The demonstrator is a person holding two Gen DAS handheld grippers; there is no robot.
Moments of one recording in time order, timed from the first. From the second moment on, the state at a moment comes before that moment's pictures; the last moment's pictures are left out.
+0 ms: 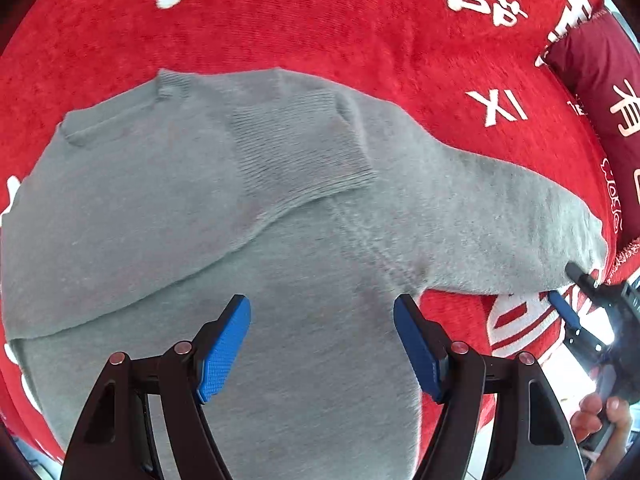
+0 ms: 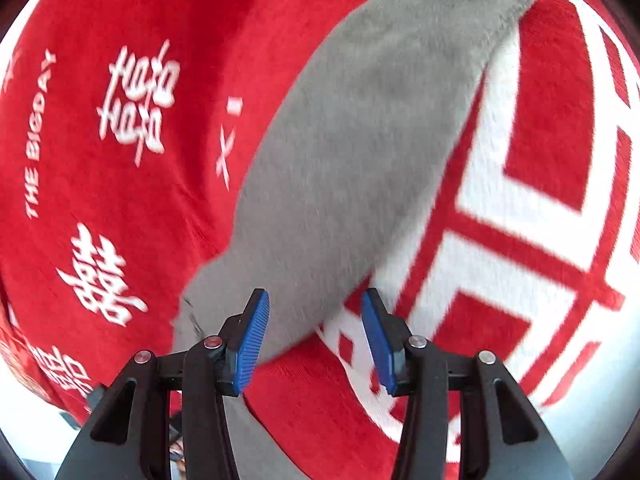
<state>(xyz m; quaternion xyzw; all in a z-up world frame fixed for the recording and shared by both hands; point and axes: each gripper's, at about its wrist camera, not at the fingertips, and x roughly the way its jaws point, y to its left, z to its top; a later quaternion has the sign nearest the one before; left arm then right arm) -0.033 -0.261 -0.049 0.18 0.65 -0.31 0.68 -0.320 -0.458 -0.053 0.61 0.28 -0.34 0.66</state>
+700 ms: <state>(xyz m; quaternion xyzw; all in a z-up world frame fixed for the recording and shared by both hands) -0.012 -0.251 -0.038 0.16 0.63 -0.29 0.70 -0.274 -0.501 -0.043 0.68 0.17 -0.25 0.67</state>
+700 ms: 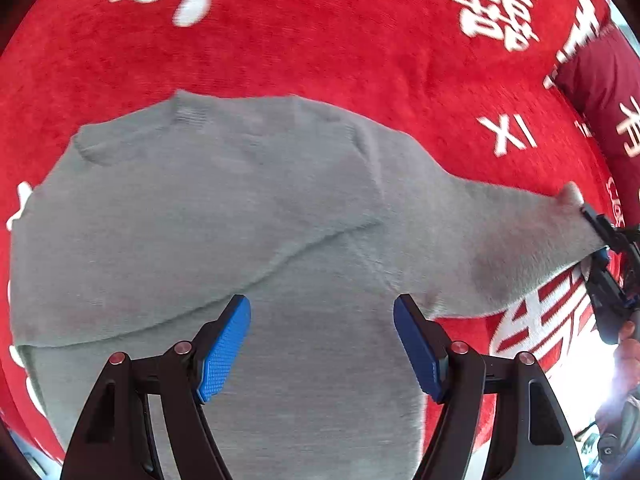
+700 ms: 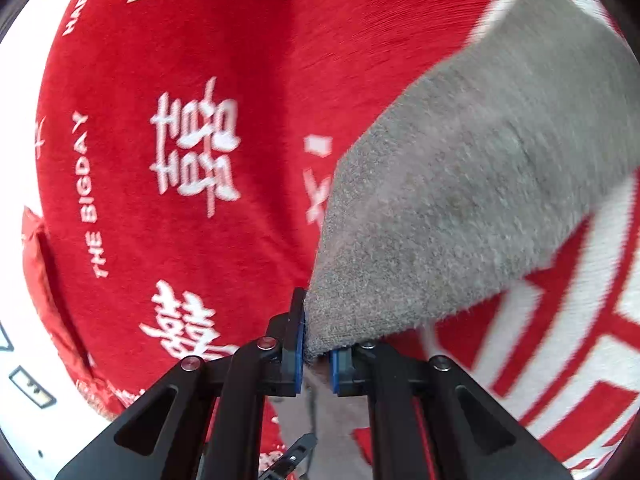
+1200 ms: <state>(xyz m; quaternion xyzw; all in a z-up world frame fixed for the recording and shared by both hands) 0.043 -0.147 -0.038 0.11 0.63 -0.23 0.73 -0.099 -0.426 0.033 0.54 0.26 -0.11 0.80</state>
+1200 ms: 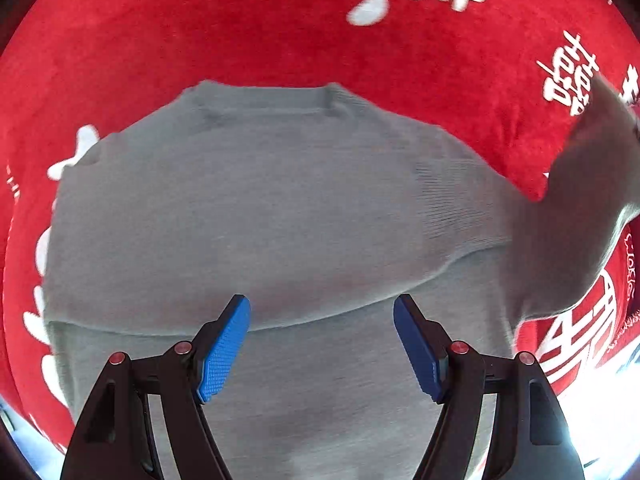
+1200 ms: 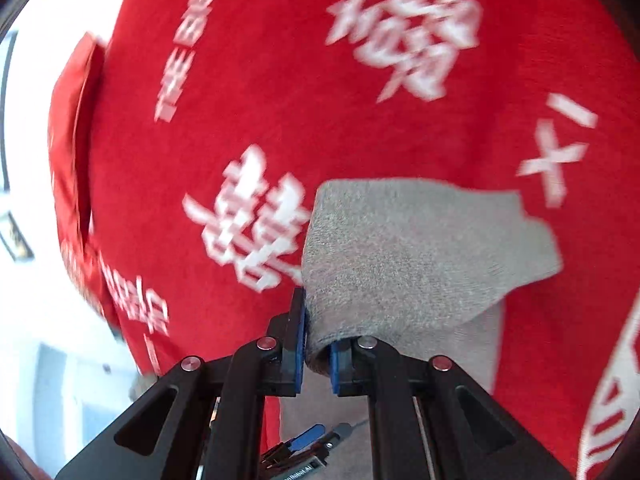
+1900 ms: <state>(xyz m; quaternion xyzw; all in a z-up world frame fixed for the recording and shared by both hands) 0.105 0.013 -0.062 0.05 0.64 -0.13 0.75 0.047 -0.218 -0.087 0.29 0.58 -0.02 0.76</state>
